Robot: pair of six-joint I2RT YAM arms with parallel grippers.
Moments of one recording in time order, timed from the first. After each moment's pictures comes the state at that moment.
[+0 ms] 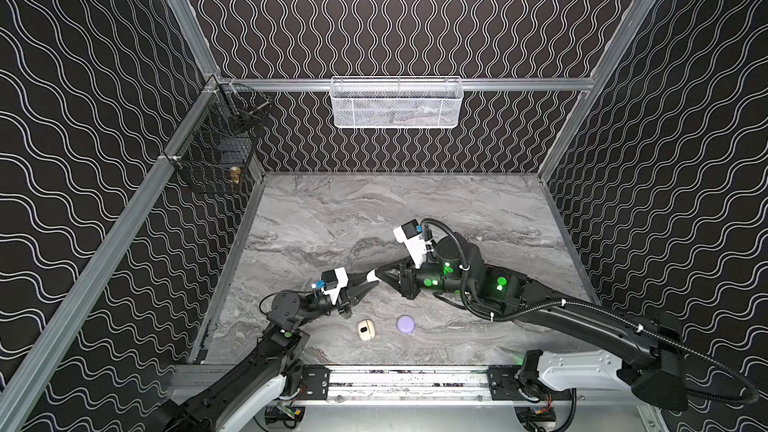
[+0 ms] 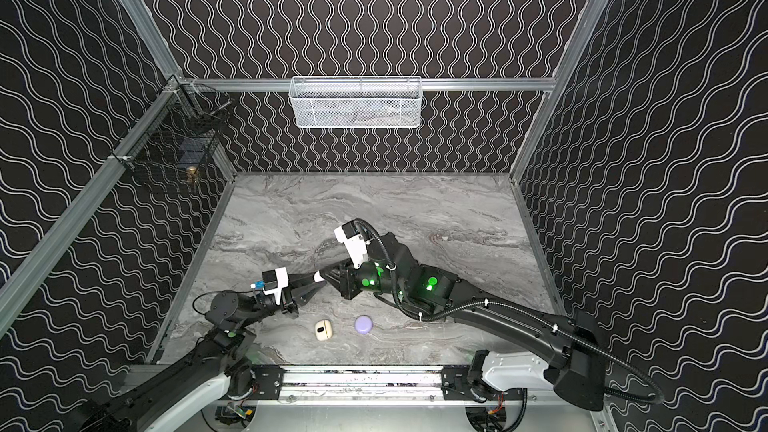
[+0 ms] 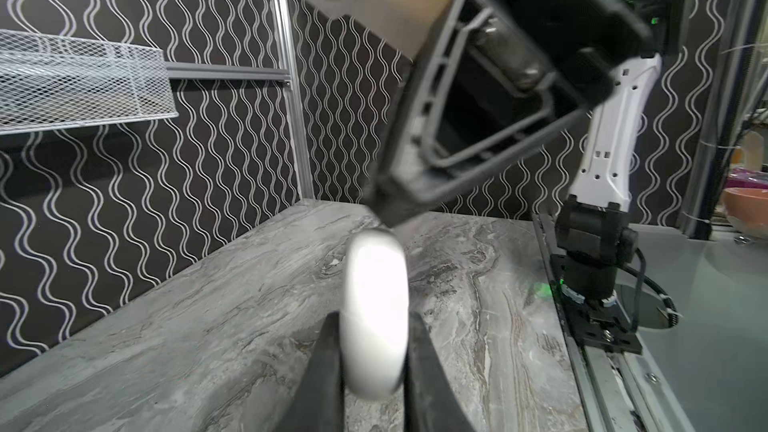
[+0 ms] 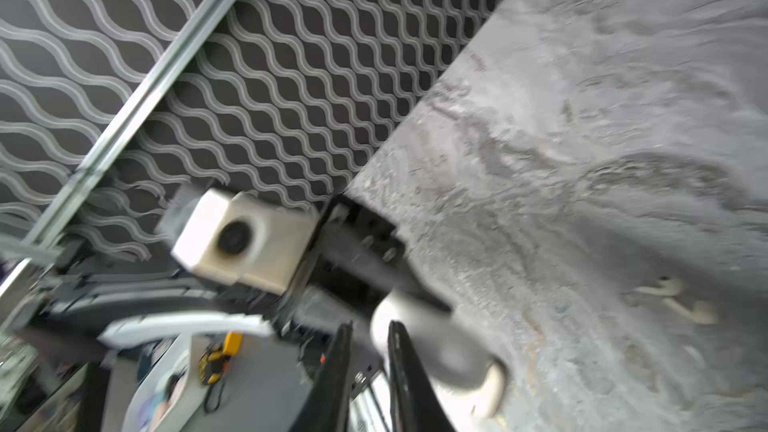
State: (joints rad) left arm -0.48 0.72 0.09 0.89 0.66 -0.09; right arm 1.09 1.21 1.04 -0.16 -0.23 0.62
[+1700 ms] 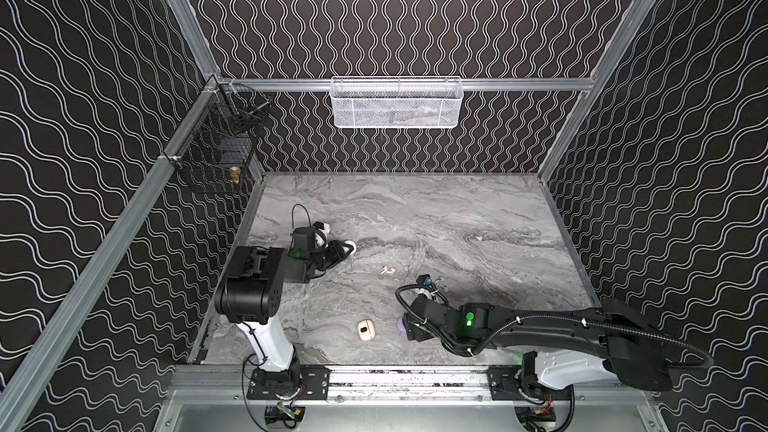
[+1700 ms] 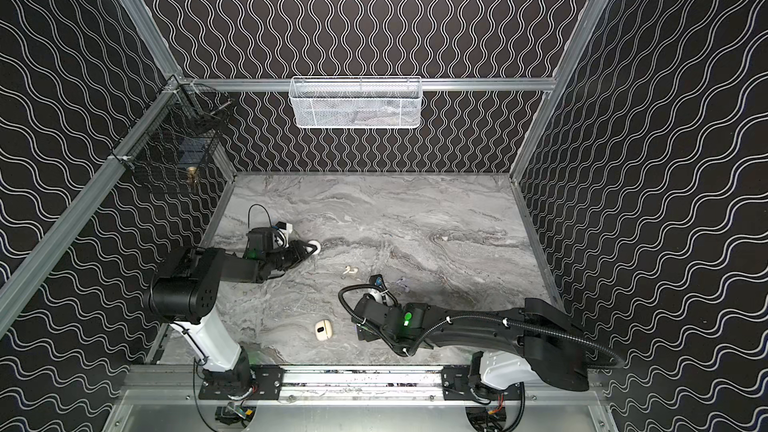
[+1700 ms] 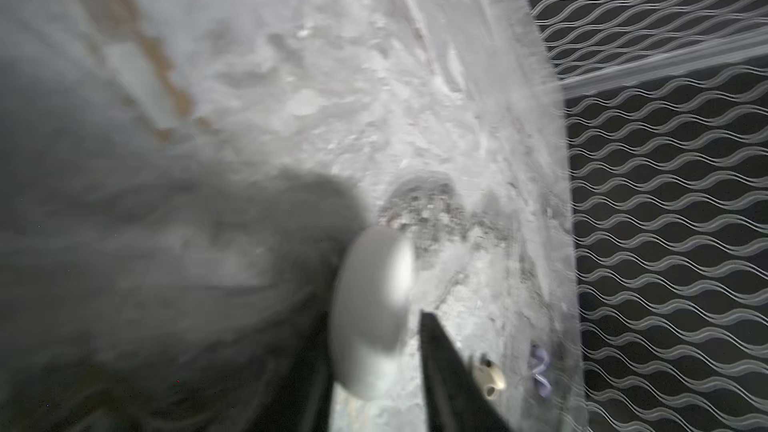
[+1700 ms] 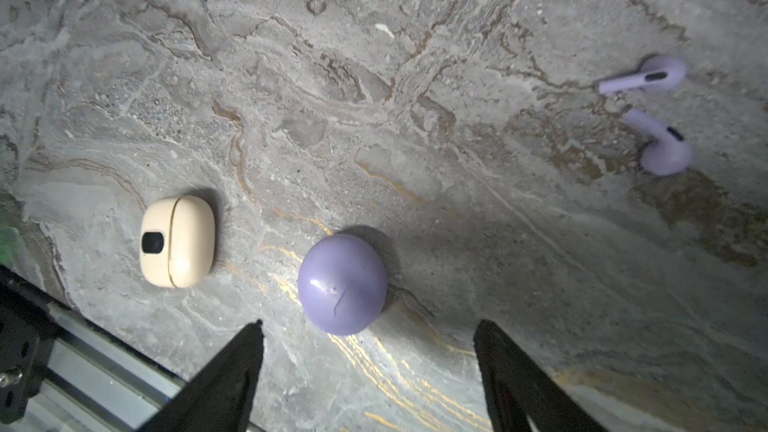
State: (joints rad) left arm -0.06 1.79 0.64 0.42 0.58 -0.62; right arm 1.29 1.36 0.74 -0.45 0.32 0.93
